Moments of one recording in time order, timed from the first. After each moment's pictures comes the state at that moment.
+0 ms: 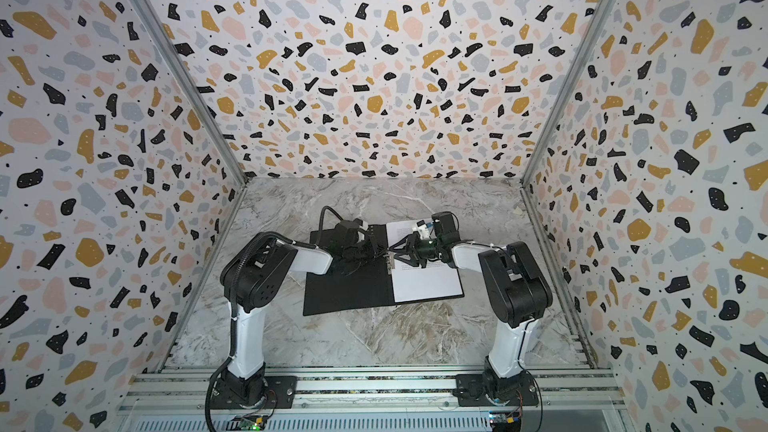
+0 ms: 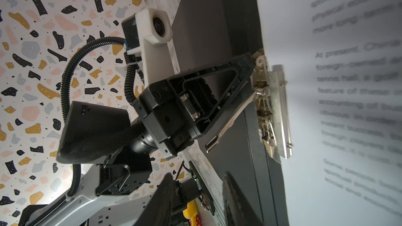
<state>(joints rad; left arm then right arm) -0.54 2.10 1.06 0.40 0.42 -0.95 0.37 1.85 0.97 0.15 -0.95 1.04</state>
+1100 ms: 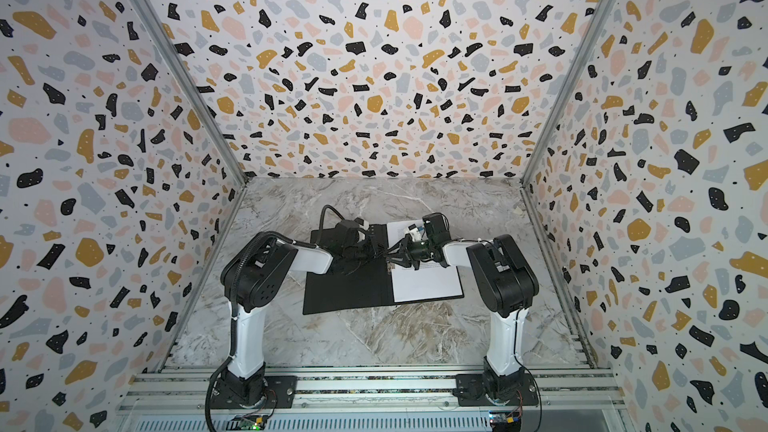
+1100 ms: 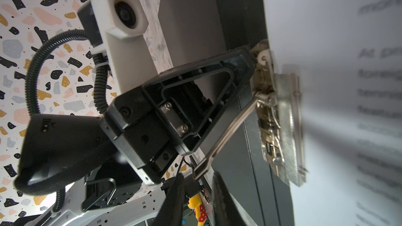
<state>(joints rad) -0.54 2.10 1.06 0.40 0.42 -0.92 0.40 1.94 1.02 0.15 -0.98 1.06</state>
